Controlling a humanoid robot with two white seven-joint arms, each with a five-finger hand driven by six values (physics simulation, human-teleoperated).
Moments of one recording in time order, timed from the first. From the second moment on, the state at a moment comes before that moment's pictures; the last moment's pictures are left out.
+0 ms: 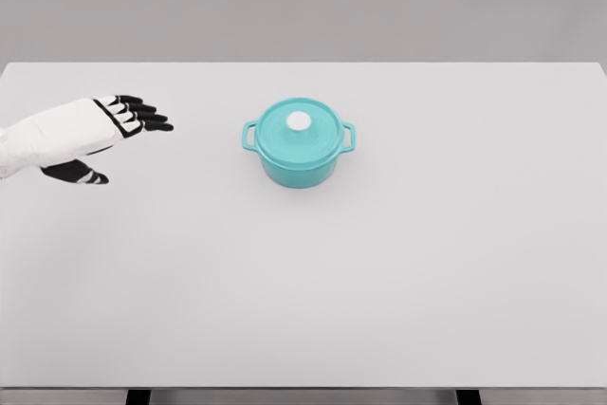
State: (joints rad) left arm -0.36 0.89 -0.29 -1.61 -0.40 -0.61 -0.47; right arm 0.02 0.00 0.71 -0.06 0.24 -0.09 0.14
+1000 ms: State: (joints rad) left arm -1.16 0.45 -1.12 -1.14 -0.40 -0.61 -0.49; right arm 0.03 0.00 0.71 -0.06 0.24 -0.09 0.14
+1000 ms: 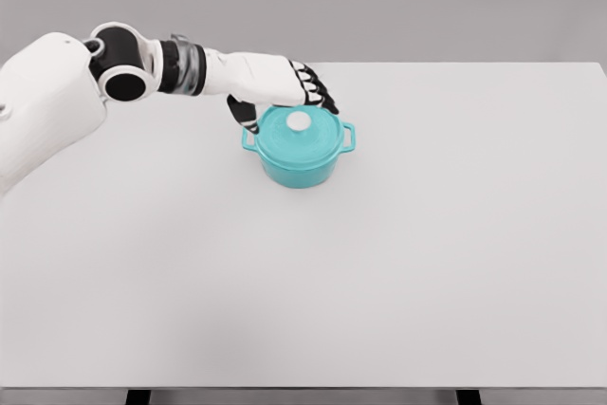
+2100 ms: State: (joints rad) left arm -1.18 0.40 -1.18 -1.10 -0.40 -0.61 -0.50; right arm 0.03 0.00 0.71 -0.06 0.24 -0.09 0.14
